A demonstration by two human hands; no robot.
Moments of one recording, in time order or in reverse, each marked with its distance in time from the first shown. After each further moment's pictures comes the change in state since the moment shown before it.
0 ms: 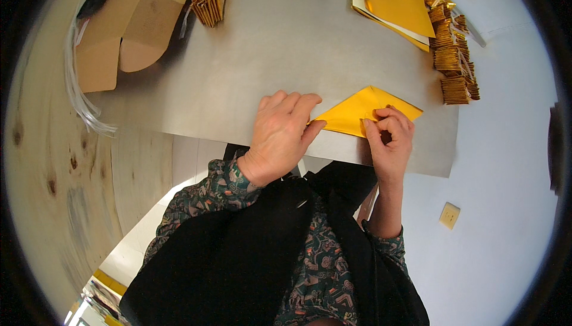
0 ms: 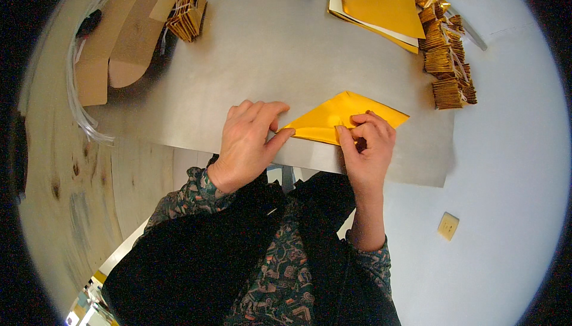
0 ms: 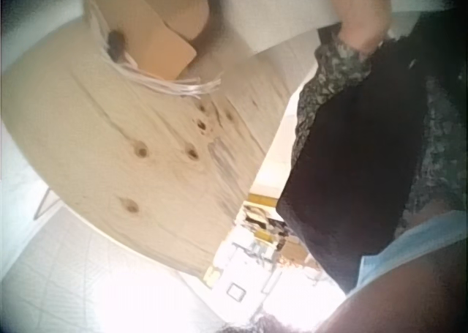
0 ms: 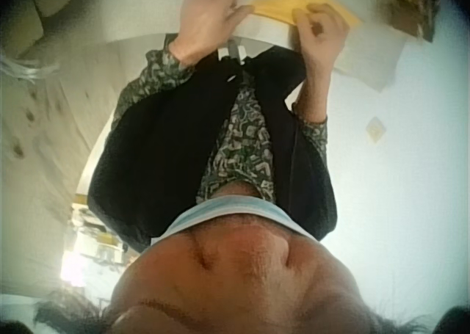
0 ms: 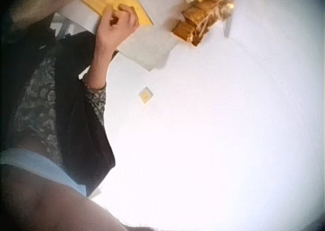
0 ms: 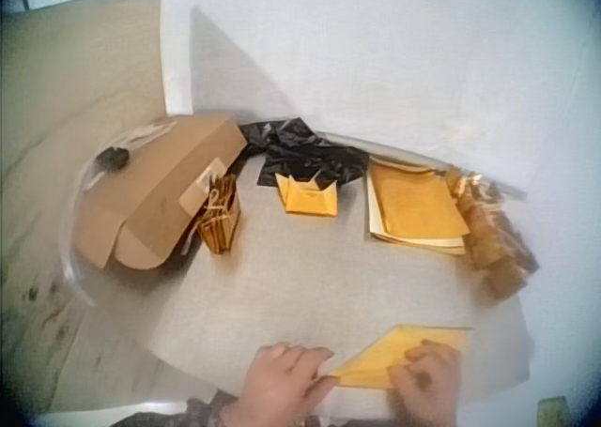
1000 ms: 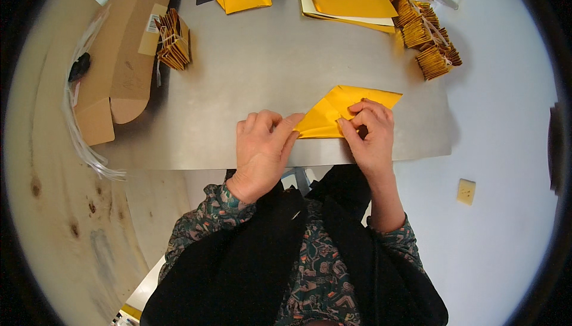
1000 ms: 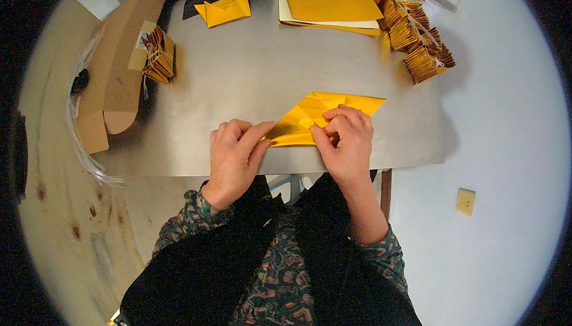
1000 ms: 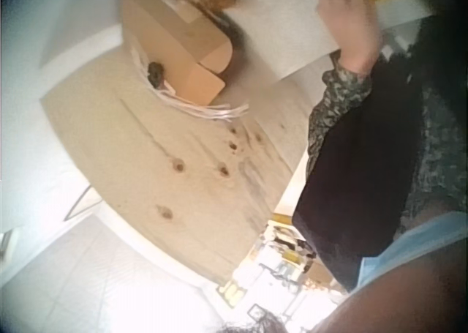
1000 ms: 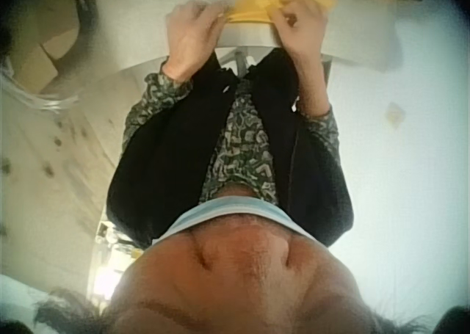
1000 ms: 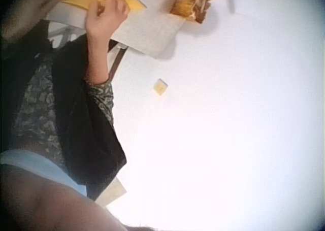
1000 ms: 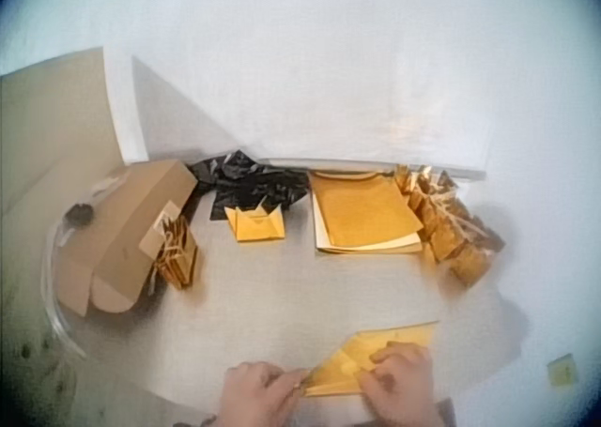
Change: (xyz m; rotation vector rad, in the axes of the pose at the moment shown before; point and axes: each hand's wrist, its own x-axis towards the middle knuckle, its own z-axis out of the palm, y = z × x) left_hand 0.003 0.005 -0.001 0.147 -0.080 0.119; right_hand 0.002 0.002 0.002 0.023 0.047 -0.049
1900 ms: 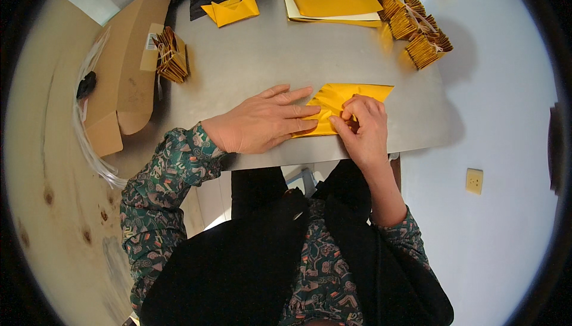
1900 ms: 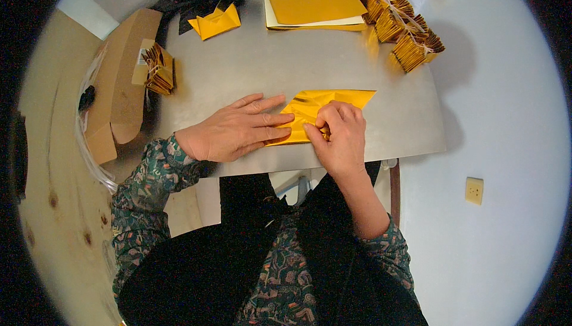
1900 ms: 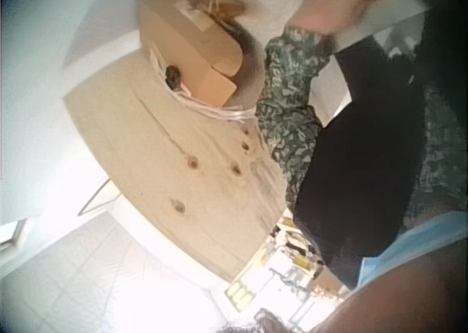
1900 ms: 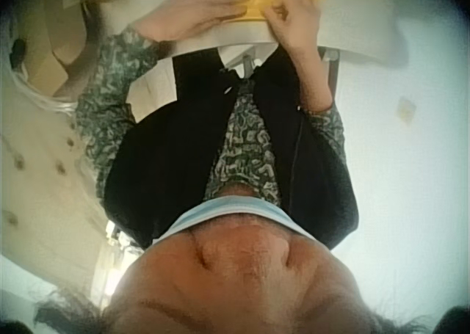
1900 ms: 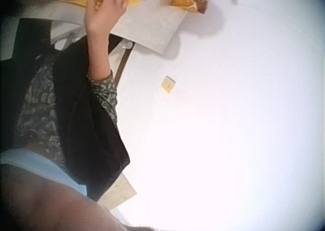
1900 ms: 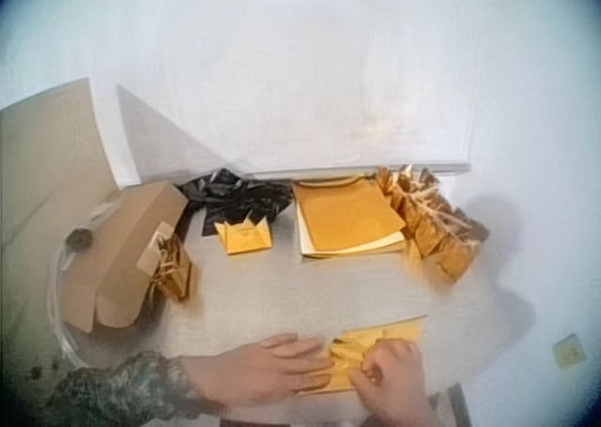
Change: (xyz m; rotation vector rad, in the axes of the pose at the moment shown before) left_hand 0.083 -0.032 -0.025 0.066 -0.694 0.703; right_hand -0.003 0.009 -0.001 -0.022 0.011 -0.022
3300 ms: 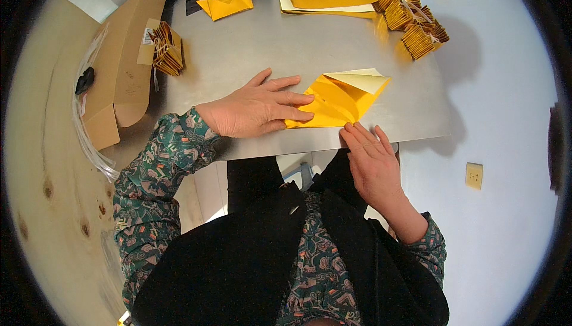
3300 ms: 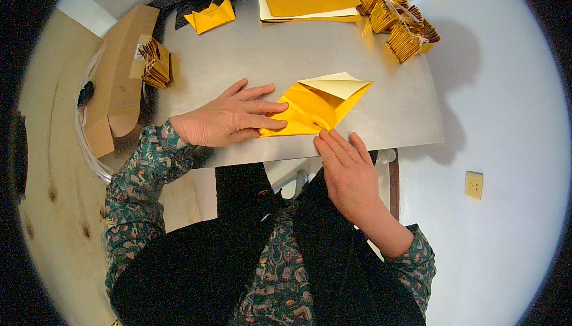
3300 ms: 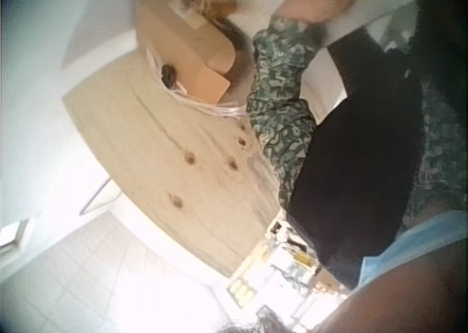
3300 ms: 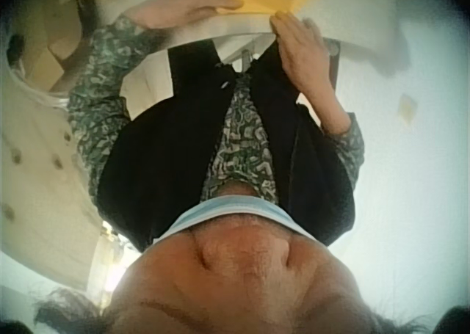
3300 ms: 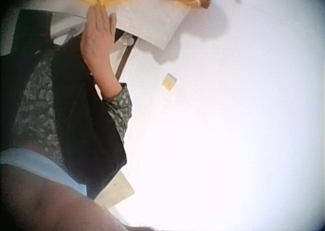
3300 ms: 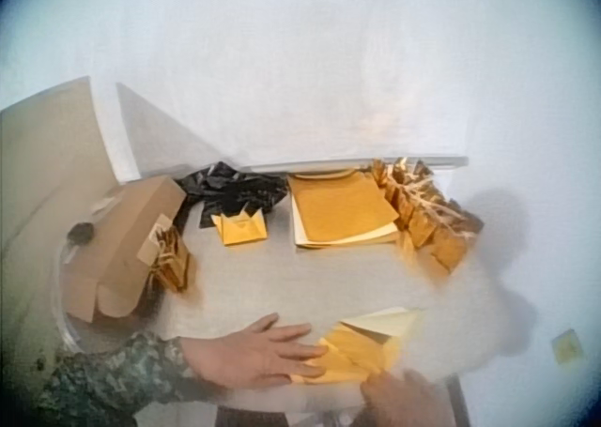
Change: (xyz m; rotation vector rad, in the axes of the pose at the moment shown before) left_hand 0.003 0.000 -0.001 -0.078 -0.163 -0.123; right_hand -0.057 -0.030 -0.073 -0.253 -0.414 -0.089
